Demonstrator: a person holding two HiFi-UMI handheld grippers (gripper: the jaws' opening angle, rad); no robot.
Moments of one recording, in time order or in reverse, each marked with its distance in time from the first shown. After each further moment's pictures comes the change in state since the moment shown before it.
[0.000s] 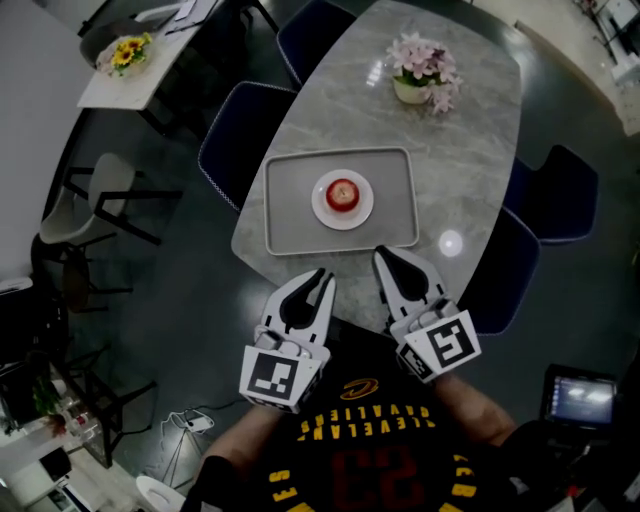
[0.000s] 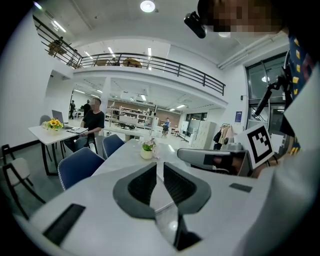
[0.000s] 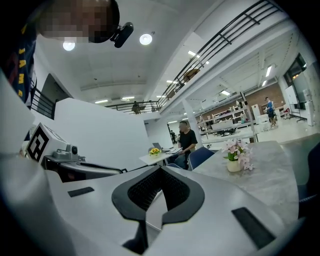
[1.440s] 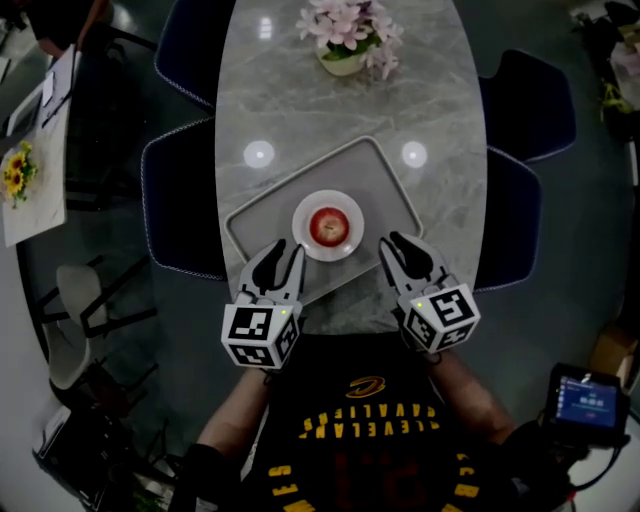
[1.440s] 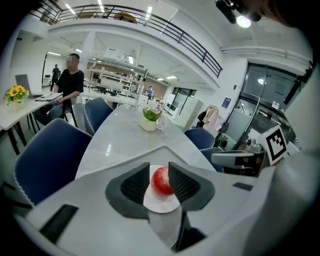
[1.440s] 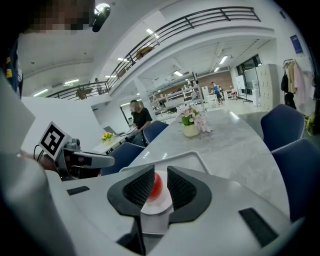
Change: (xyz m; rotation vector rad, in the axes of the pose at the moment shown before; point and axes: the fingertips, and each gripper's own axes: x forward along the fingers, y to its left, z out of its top) left arm 0.185 0.147 -0.066 -0.037 0.396 -0.253; right arm 0.065 -0.134 -0.111 0.274 0.233 -0.525
